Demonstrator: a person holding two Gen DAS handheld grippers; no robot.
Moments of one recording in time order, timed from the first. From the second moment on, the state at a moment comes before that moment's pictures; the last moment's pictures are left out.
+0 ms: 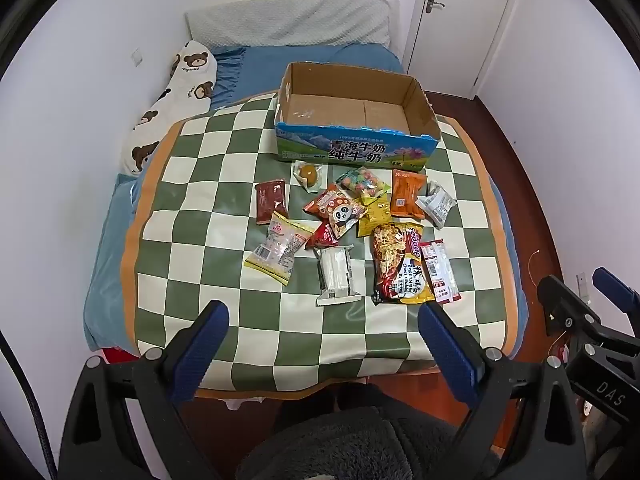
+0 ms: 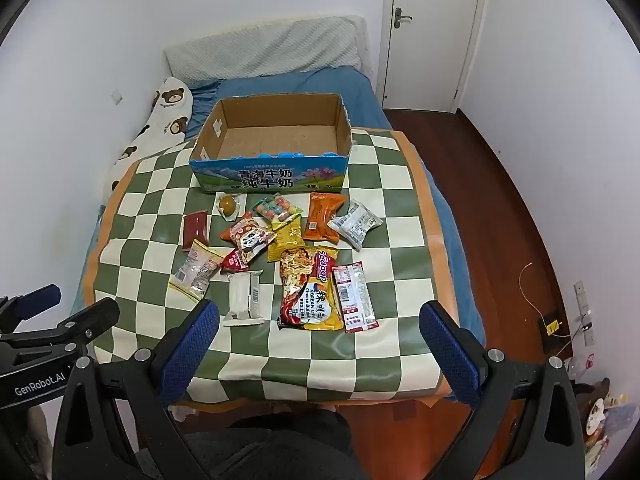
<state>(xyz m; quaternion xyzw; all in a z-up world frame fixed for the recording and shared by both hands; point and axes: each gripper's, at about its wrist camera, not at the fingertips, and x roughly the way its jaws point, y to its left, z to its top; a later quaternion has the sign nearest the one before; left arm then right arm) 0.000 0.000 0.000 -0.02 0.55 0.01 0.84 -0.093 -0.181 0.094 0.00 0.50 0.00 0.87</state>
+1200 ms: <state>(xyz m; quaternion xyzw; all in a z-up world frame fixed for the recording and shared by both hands) -0.008 -0.006 0.015 -0.02 0.53 0.00 0.84 -0.100 -0.188 0.111 0.02 0.50 0.00 0.86</state>
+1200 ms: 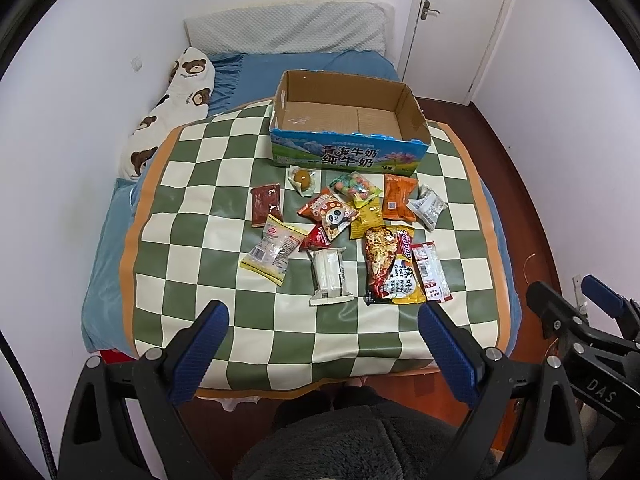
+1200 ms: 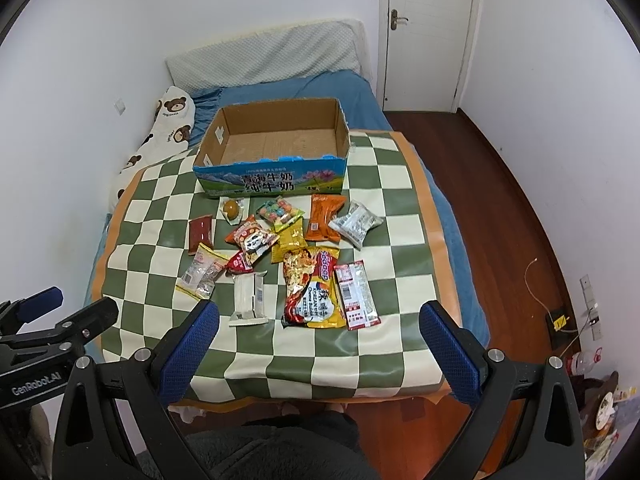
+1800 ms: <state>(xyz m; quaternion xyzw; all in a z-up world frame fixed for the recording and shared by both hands) -0.019 -0.012 0.016 -0.01 0.53 -0.01 0.85 -0.107 -0.192 0.110 0.03 0.50 0.00 0.87</state>
